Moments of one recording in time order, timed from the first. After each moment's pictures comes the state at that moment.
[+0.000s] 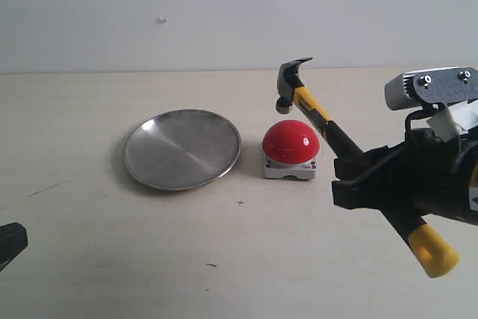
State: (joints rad) left arm -0.58 0.55 0.00 0.18 -0.18 -0.21; right arm 0.37 1.18 -0.42 -0.33 -0.09 0.57
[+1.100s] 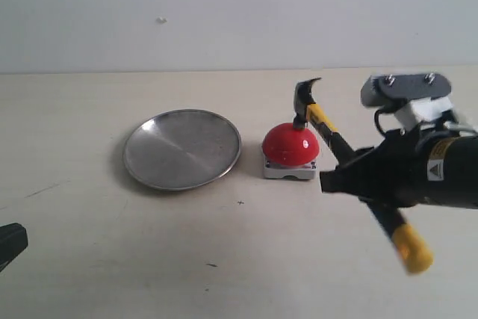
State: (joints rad) left arm -0.58 0.55 0.00 0.18 -0.17 -0.21; right arm 0.32 1.40 -0.53 -0.15 0.02 0.40
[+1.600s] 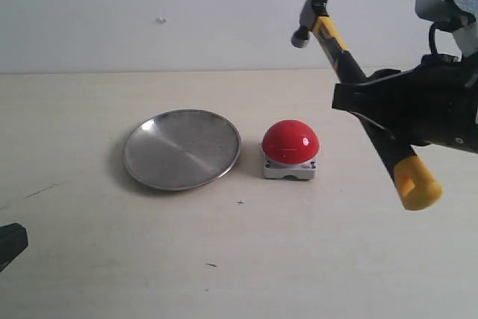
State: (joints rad) left arm -0.58 0.55 0.00 0.18 -0.17 -0.21; right arm 0.37 1.15 -0.58 -0.10 -0.03 0.51
